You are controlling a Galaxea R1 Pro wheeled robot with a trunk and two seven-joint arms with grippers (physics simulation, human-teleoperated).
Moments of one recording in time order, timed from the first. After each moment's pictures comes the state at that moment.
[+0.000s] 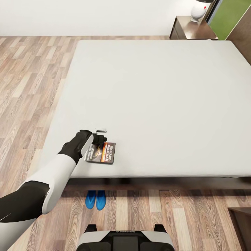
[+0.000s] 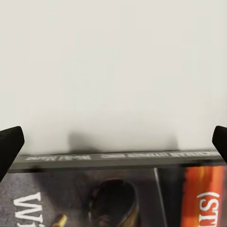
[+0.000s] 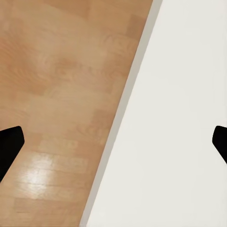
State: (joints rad) left arm -1.20 -0.04 -0.19 -0.57 0.16 0.68 0.05; right arm 0.28 -0.09 0.00 0.04 0.40 0.29 0.01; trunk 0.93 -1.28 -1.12
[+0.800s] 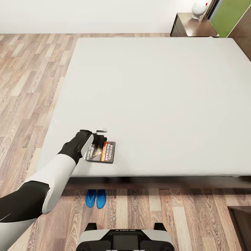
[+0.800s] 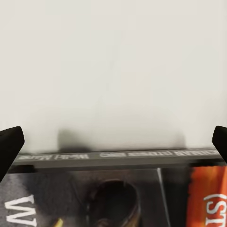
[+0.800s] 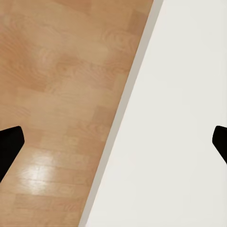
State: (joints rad) left arm -1.20 -0.05 -0.19 -0.57 0.16 0.68 0.05; right arm 0.28 -0.09 0.00 0.04 0.40 0.29 0.01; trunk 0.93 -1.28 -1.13
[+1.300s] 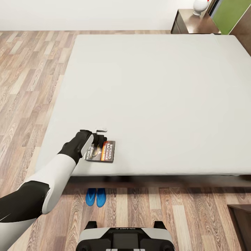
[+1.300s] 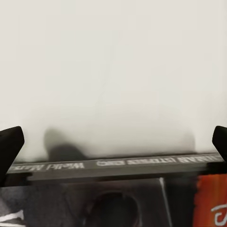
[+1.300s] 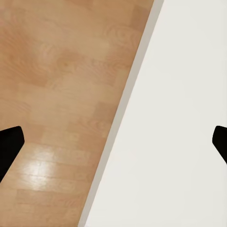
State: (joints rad) left arm -1.20 -0.05 -0.19 -0.57 0.16 0.67 0.05; right arm 0.28 -0.09 0.00 0.04 0.40 0.29 0.01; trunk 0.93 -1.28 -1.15
